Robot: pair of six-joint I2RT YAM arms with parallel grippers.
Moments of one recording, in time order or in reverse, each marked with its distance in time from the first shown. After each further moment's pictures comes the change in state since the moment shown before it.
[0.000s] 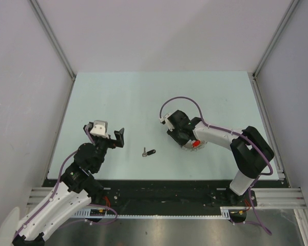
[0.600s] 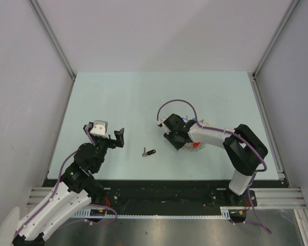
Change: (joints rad) left arm 0.000 0.000 0.000 0.000 0.000 0.000; right arm 0.040 0.064 0.000 0.035 -0.028 0.095
